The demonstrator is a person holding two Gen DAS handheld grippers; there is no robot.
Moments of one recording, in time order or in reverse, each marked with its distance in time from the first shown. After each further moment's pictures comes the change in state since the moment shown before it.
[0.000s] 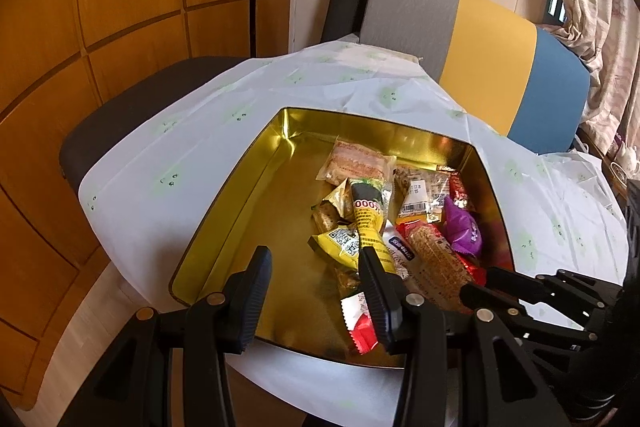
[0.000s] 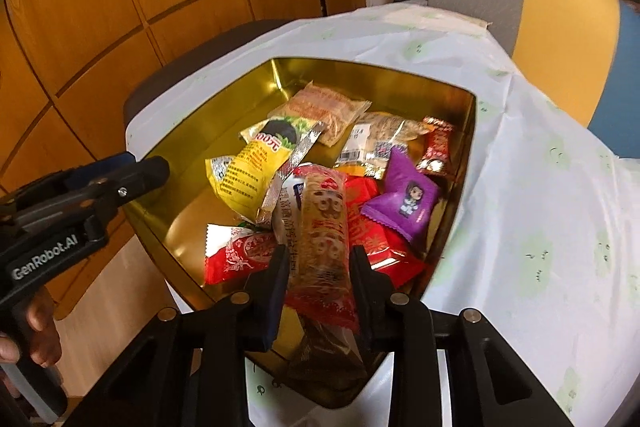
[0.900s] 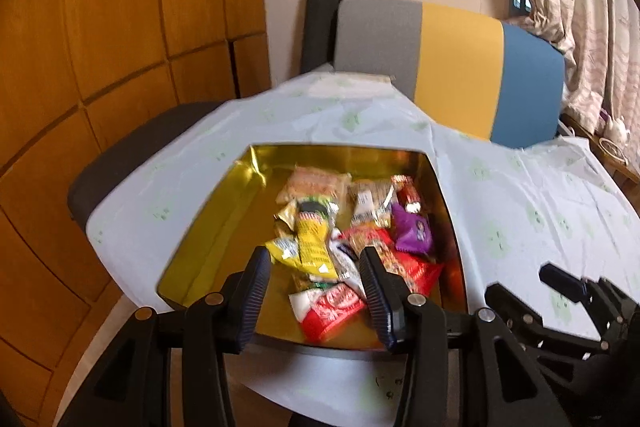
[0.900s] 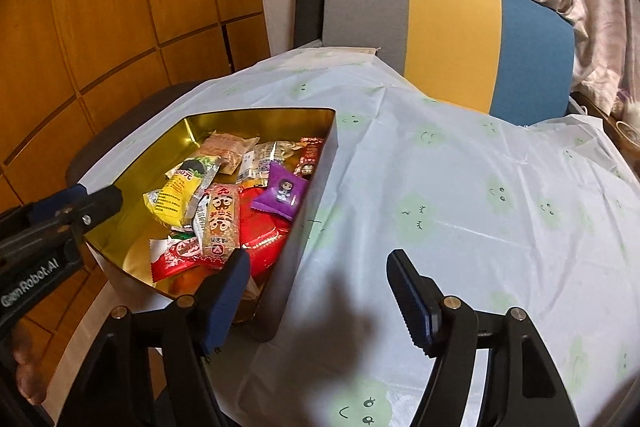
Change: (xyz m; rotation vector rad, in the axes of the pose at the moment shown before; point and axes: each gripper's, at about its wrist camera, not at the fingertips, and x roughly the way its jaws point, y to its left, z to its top) left arm -0.049 -0.056 -0.015 0.113 -0.142 0.032; right arm -0.071 -0.027 -0.050 0.204 -0.190 -0.269
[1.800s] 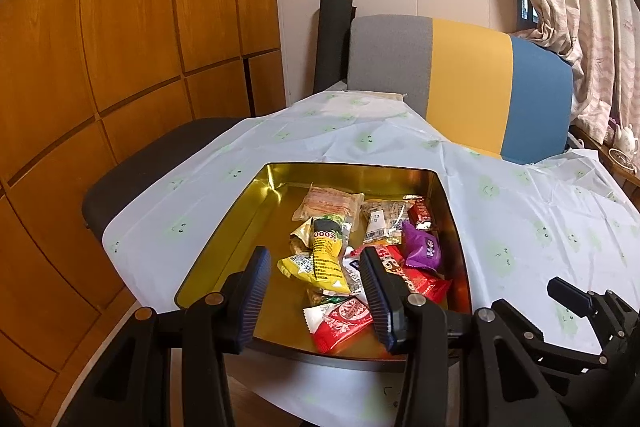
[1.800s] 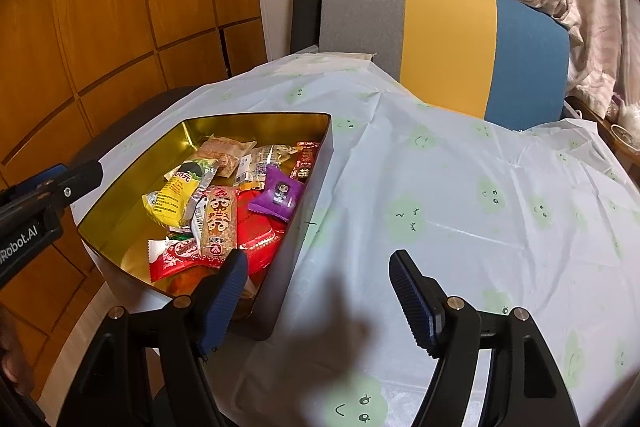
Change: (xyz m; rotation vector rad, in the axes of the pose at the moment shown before) left arm -0.008 0.002 0.002 -0.010 -0.042 0.038; right arm -0.007 0.001 -0.002 -0.009 -0.020 -0.016
